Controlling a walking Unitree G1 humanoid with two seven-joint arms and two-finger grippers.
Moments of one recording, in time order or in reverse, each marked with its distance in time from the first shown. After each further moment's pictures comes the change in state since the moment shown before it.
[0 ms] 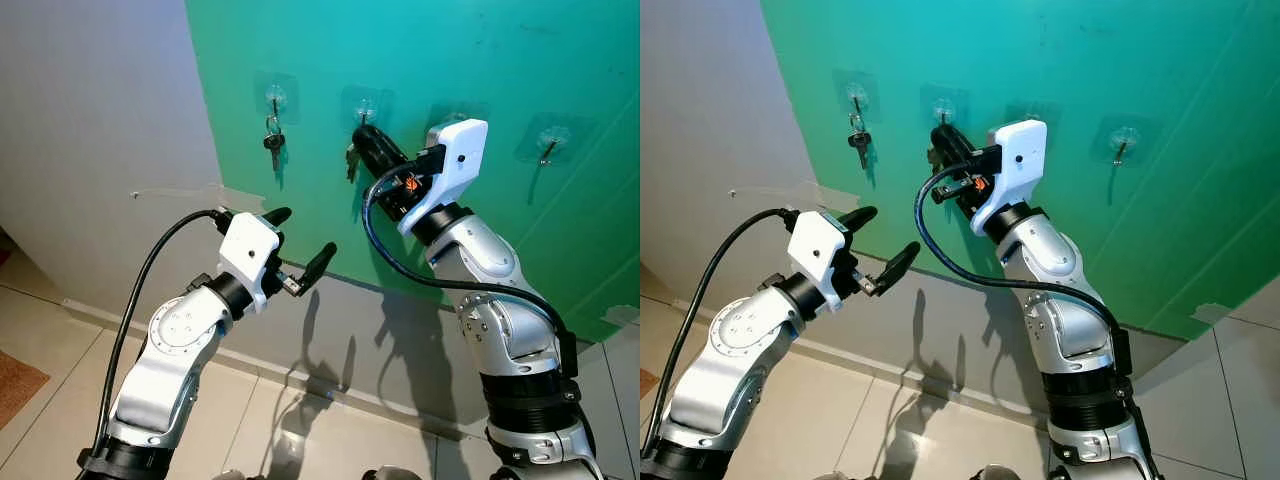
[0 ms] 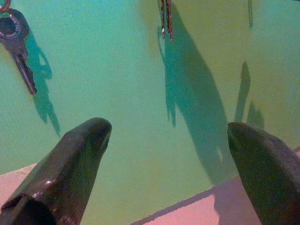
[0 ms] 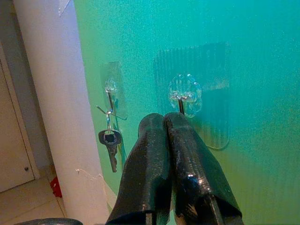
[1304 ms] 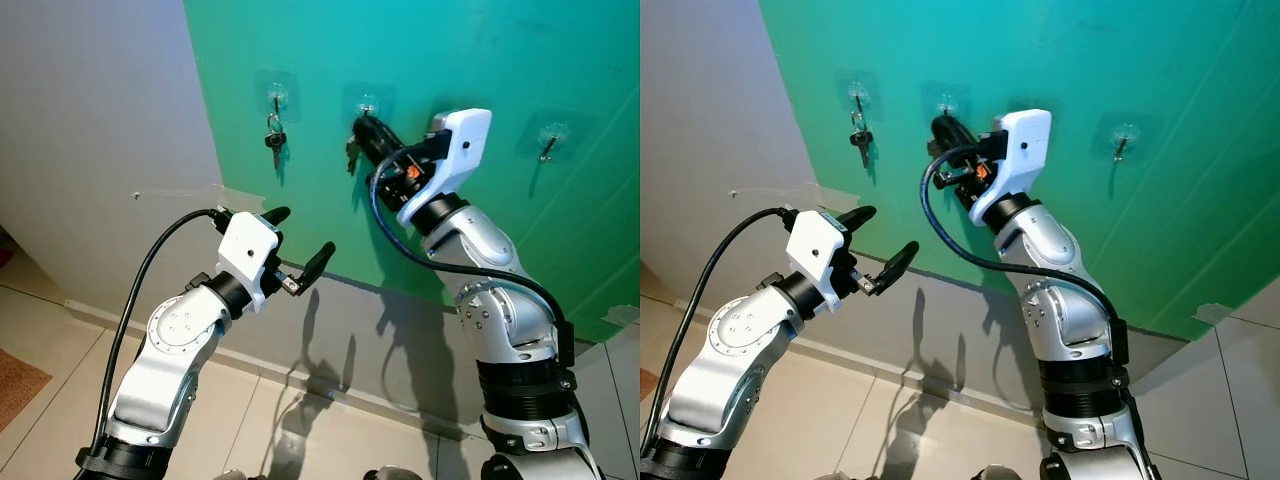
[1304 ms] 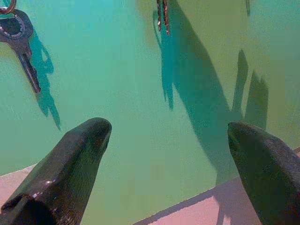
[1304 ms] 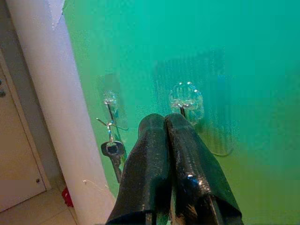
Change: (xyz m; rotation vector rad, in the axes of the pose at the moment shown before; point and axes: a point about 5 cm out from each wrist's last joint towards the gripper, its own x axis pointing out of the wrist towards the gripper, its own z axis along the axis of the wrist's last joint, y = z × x) left arm 0.000 0.001 0.001 0.006 0.001 -0.002; right arm 0.007 -0.006 0.006 0.086 -0.023 -0.025
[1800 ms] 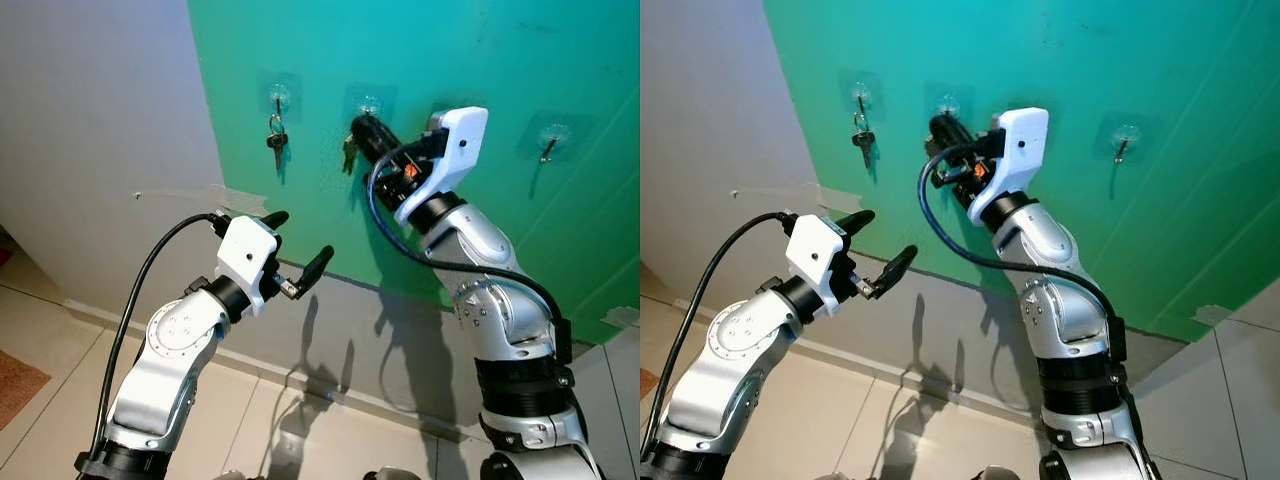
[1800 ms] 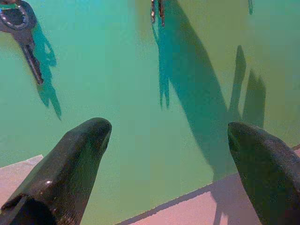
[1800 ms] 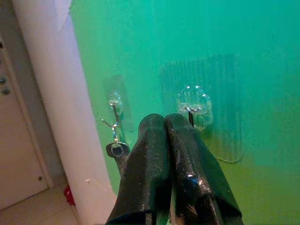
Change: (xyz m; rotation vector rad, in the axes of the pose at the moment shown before) left arm -0.003 -0.001 -0.004 -0.009 0.013 0.005; right arm 0.002 0.004 -0.001 -0.004 0.007 0.030
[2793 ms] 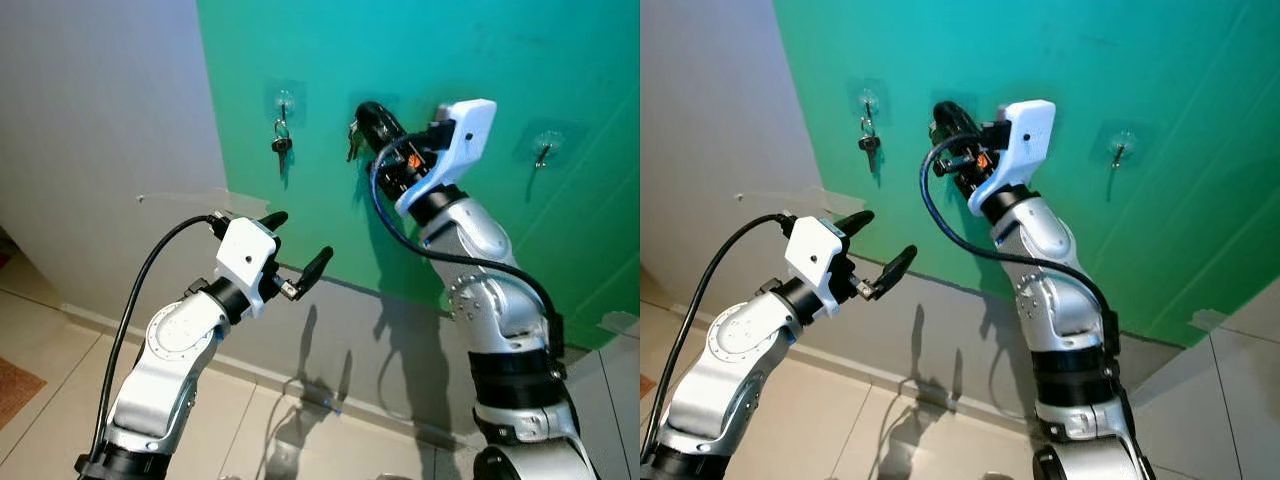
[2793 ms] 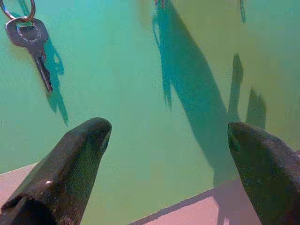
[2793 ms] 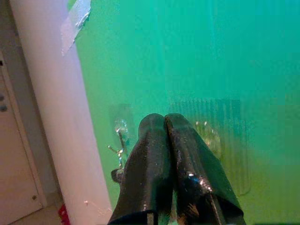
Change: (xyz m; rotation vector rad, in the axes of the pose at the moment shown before) left arm -0.001 -0.001 -0.001 0.002 -0.004 0.003; right arm 0.003 -0.004 0.005 0.016 -0.068 -0.029
